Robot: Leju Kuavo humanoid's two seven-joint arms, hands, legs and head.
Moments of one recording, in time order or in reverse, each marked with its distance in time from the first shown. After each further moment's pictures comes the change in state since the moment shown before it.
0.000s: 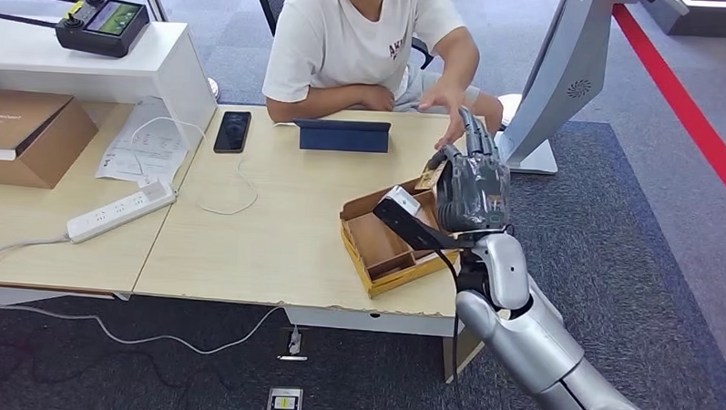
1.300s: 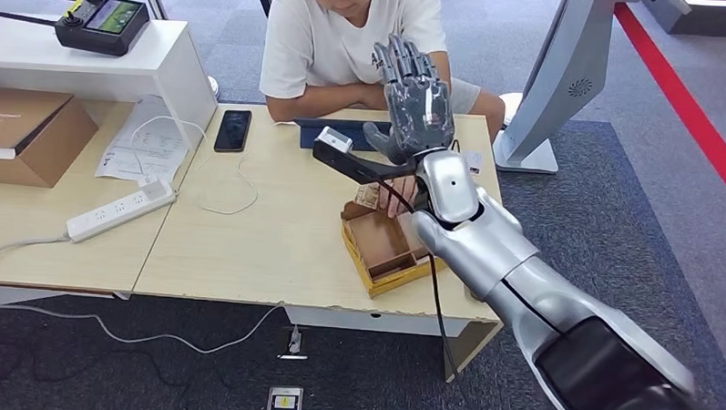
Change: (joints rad) left arm -0.032 -0.005 -0.022 0.000 -0.062 -0.020 0.035; right arm -0.438 0.193 0.232 0.539 0.044 -0.092 -0.042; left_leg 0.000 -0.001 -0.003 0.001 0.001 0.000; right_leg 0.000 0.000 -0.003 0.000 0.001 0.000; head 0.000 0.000
